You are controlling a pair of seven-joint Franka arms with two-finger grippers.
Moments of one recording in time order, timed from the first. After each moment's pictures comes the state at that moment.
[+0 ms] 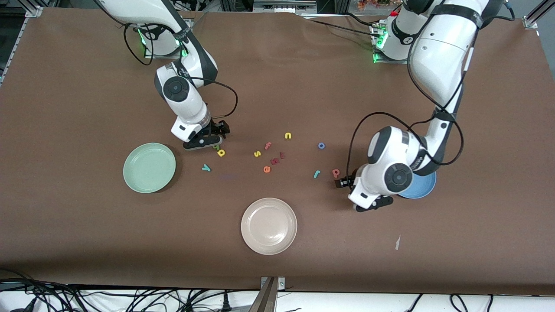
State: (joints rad) left arm -0.27 0.80 -0.11 -1.39 -0.11 2.00 -0.61; right arm 0.43 0.37 0.08 -2.22 -0.05 2.63 0.31
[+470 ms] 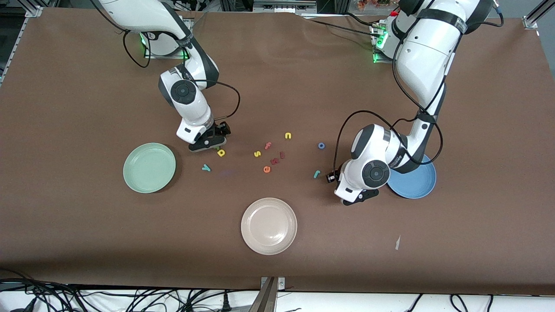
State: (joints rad) left arm -0.31 0.83 -0.11 -1.42 -0.11 2.01 -0.68; right arm 0.43 0.41 0.08 -2.22 -0.11 2.68 0.31
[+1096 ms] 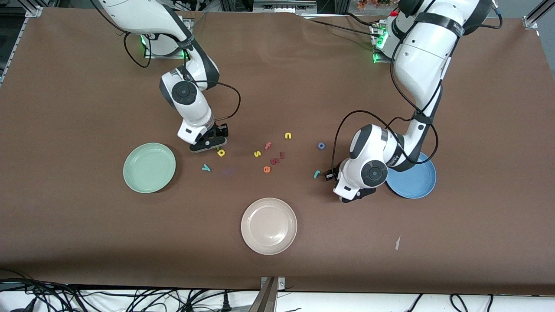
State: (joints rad) left arm -0.31 0.83 -0.11 -1.47 -0.15 2.06 -0.68; right arm 0.43 0.43 0.08 -2.22 -0.12 2.69 0.31
